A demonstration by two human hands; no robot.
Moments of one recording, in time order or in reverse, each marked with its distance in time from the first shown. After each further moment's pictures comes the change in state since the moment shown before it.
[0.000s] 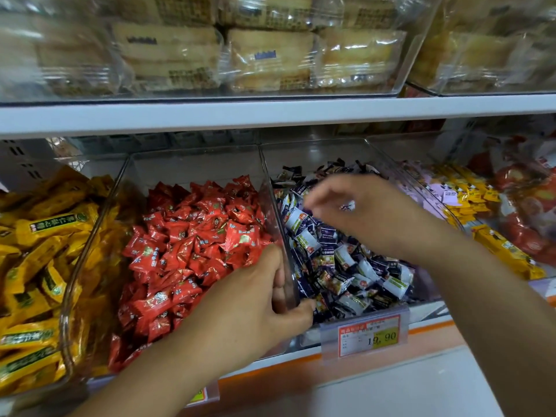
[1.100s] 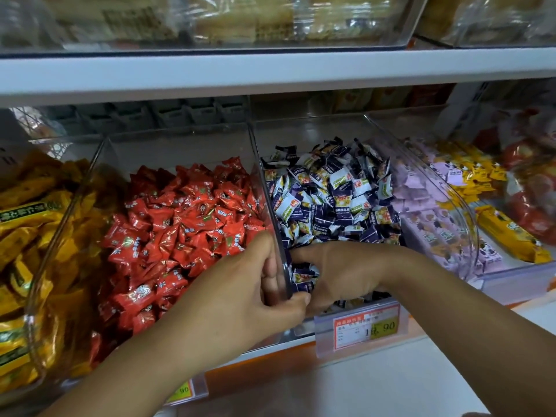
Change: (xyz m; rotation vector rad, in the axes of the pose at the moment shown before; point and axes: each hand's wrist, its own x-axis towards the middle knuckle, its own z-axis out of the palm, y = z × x) left_hand 0.002 0.002 0.000 -0.047 0.015 -0.014; right_hand 0.006 0.041 0.060 -0.118 -0.687 0.347
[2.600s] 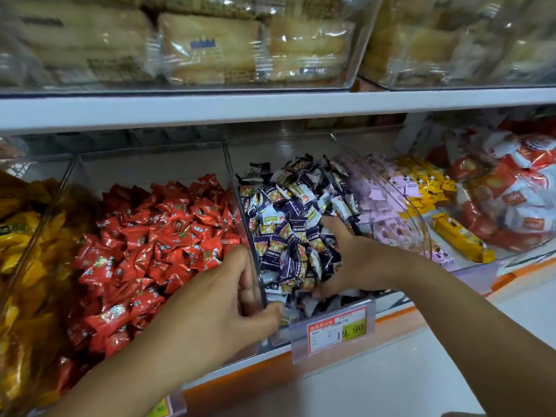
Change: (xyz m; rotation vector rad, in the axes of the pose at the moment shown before) left_hand 0.000 0.003 -0.003 0.012 -0.022 -0.019; right_hand -0.042 0.037 -0.017 0.096 0.314 0.202
